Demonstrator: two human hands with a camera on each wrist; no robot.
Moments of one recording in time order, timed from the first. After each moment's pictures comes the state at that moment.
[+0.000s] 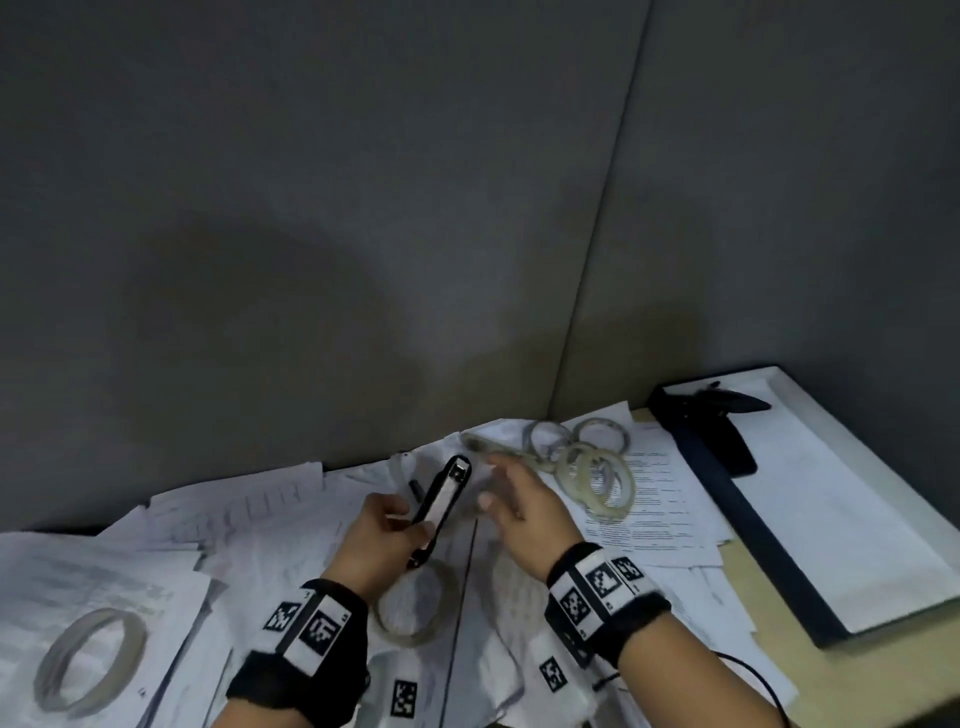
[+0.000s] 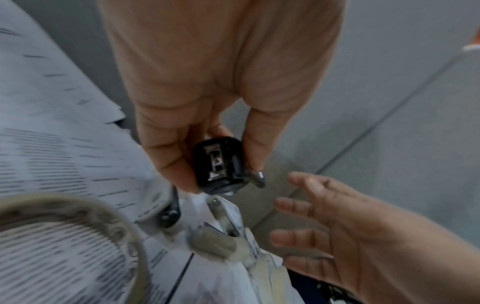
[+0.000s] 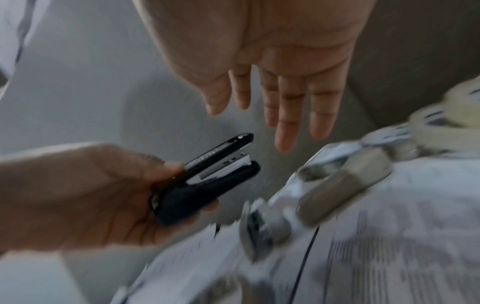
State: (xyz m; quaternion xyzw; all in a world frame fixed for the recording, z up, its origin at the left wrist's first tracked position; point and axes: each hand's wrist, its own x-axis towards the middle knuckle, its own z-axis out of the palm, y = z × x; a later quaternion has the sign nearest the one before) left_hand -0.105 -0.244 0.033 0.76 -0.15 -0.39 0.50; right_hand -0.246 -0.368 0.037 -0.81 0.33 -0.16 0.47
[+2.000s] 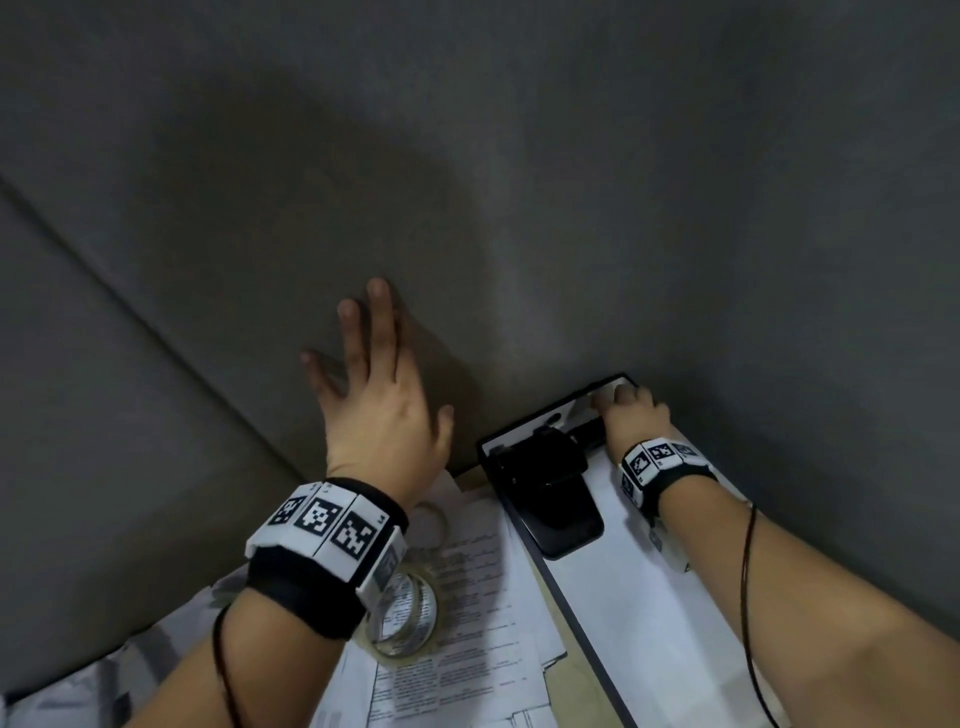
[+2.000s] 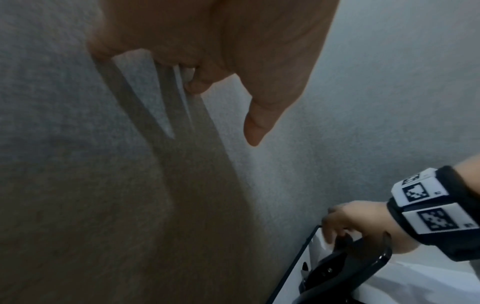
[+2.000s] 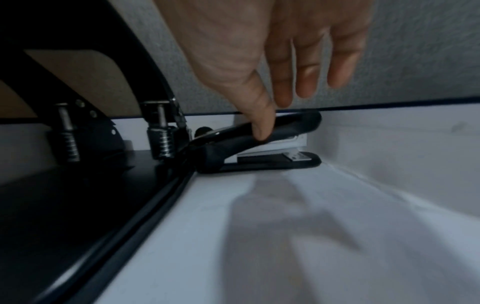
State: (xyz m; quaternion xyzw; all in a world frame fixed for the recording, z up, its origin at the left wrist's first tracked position) left_hand -0.254 -0.612 0.133 0.83 -0.55 0.13 0.07; right_hand -0.445 -0.789 -0.009 -0.83 0.54 0.08 0.05
